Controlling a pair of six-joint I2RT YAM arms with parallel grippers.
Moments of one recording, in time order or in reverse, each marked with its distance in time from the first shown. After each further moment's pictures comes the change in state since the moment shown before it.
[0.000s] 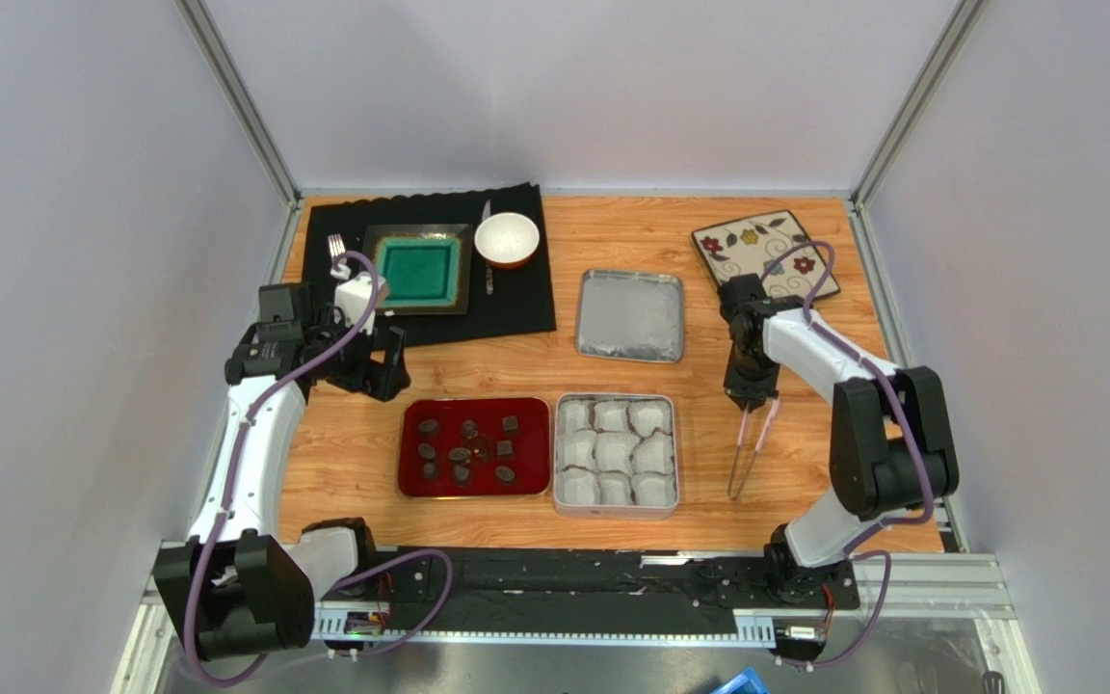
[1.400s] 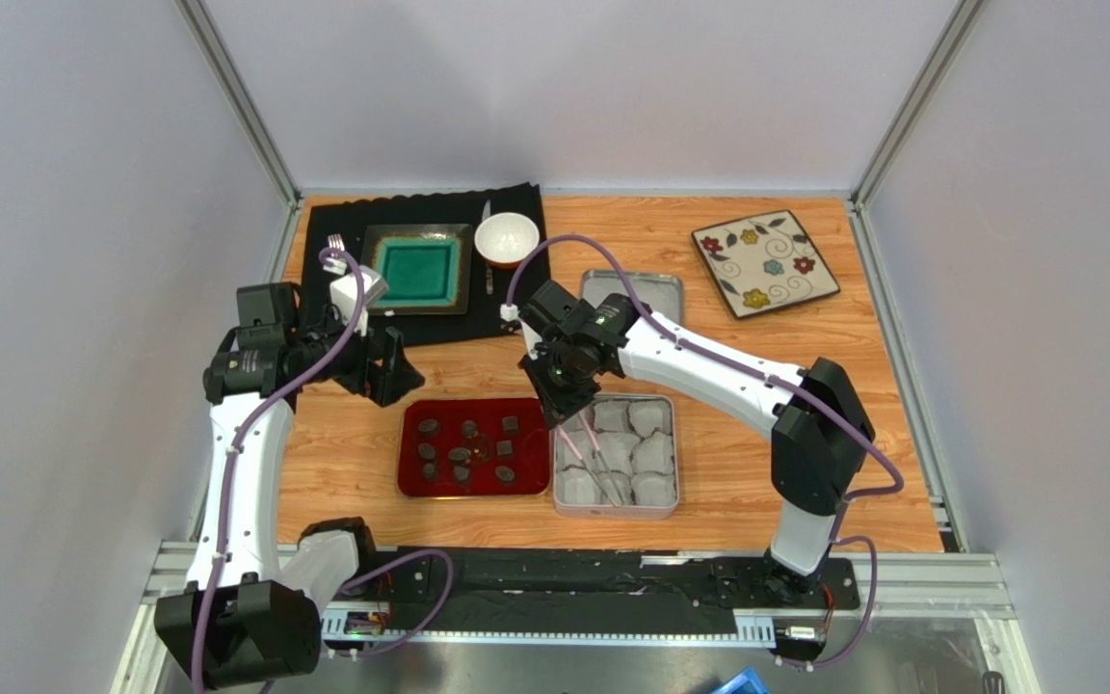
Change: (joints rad) left arm 0.019 -0.095 0.084 -0.128 0.293 0.055; right arm 0.706 0.168 0.504 -0.078 -0.459 -0.204
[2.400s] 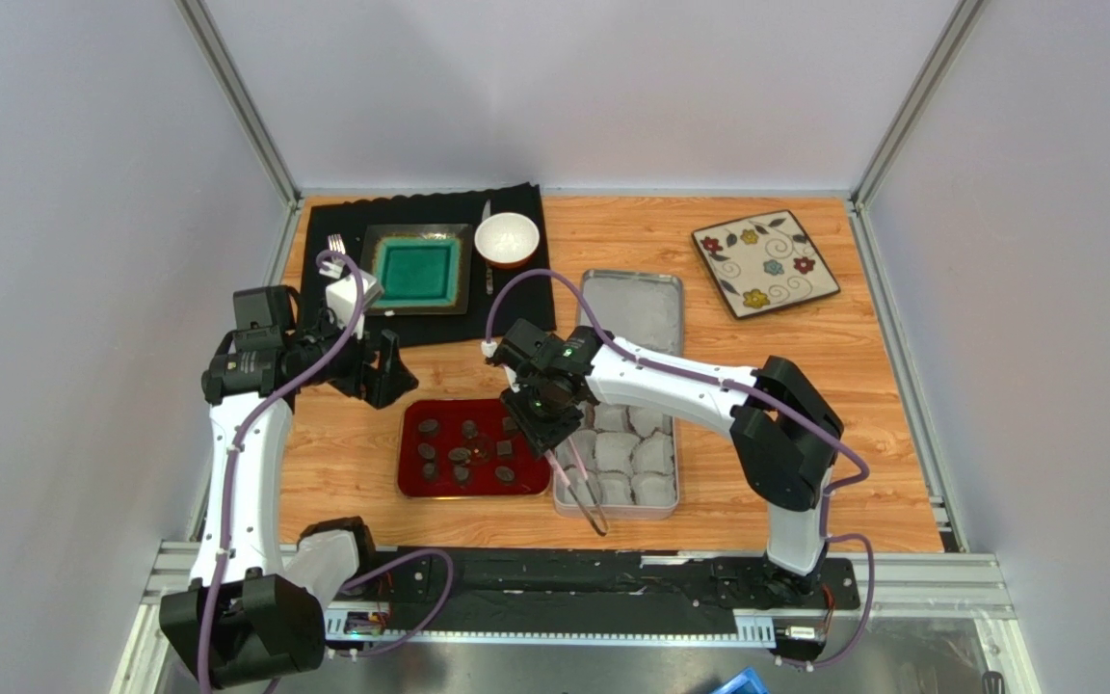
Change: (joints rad) left arm 0.041 0.005 -0.019 -0.002 -0.019 0.028; right arm 0.093 0.093 -0.053 0.087 0.042 0.035
